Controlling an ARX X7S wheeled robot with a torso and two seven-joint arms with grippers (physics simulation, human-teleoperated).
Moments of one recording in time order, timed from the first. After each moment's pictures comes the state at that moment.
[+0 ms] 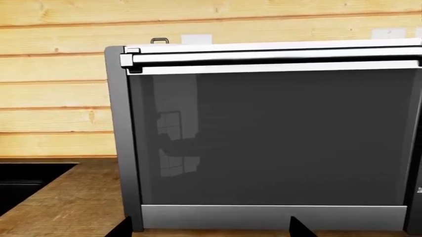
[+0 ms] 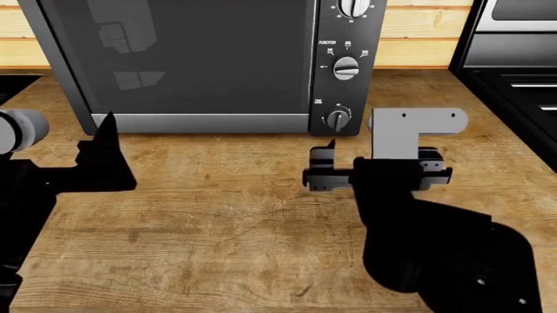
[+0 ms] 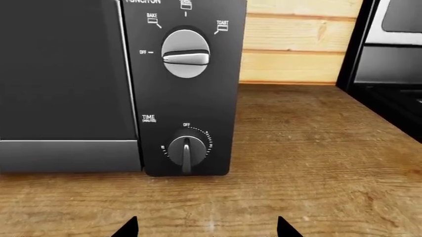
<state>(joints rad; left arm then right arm) -0.62 -0.69 -0.34 0.84 -1.57 -1.22 -0.94 0.78 0.28 -0.27 -0.48 1.13 1.18 1.10</state>
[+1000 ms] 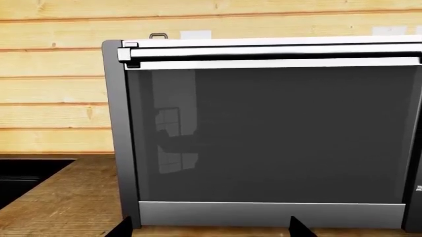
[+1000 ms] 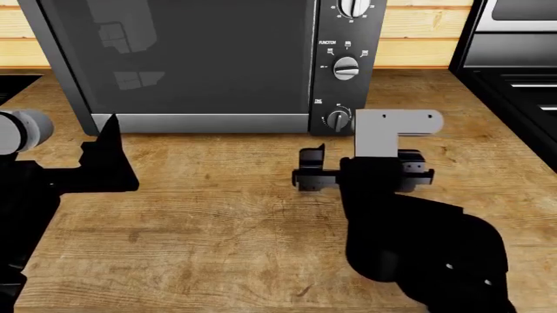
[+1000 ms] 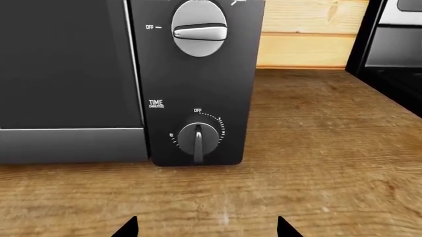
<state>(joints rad) -0.60 -0.70 -0.31 0.83 -1.55 -1.18 -0.94 0.80 0.24 -0.33 -0.38 1.10 1.14 1.11</state>
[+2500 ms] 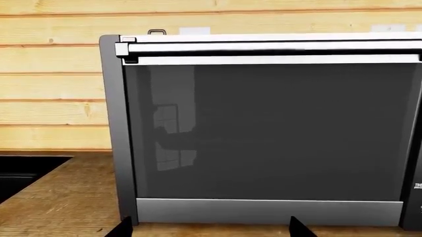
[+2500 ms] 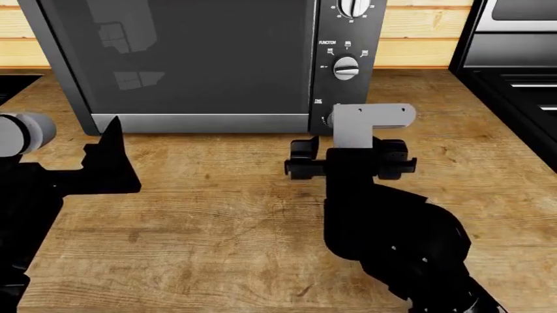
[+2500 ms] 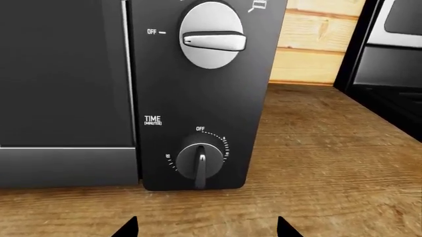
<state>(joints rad) -0.58 -0.72 -0.28 0.83 -1.52 -1.12 -0.92 0.86 0.21 -0.50 -0.19 0.89 0.96 1.03</state>
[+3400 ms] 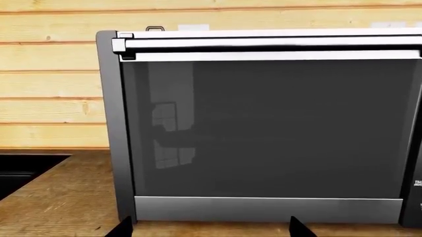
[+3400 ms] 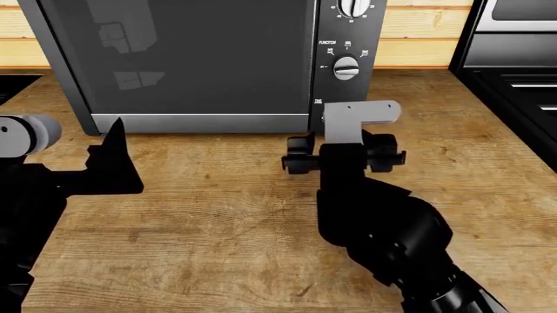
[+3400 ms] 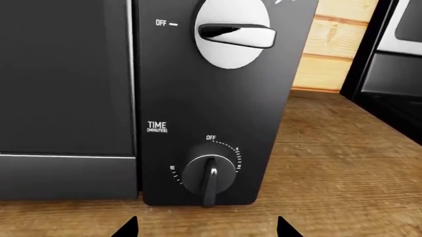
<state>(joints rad) -0.56 -0.73 -0.25 0.83 -1.50 -1.09 -0.91 0.90 0.20 -0.58 -0.03 0.79 0.84 0.93</state>
